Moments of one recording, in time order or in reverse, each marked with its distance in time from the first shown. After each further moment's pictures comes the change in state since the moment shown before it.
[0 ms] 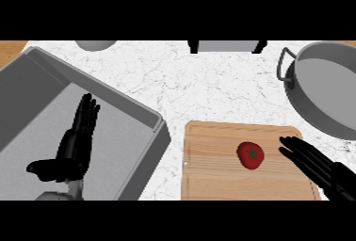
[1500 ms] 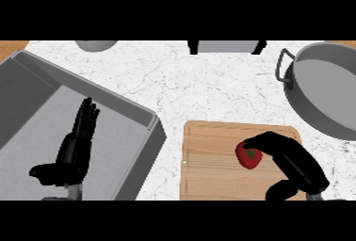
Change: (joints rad) left arm 0.040 -0.055 0.054 -0.006 -0.081 -0.066 0.009; right arm -0.232 0.272 0.020 0.344 0.344 -0.027 -0.038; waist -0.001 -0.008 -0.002
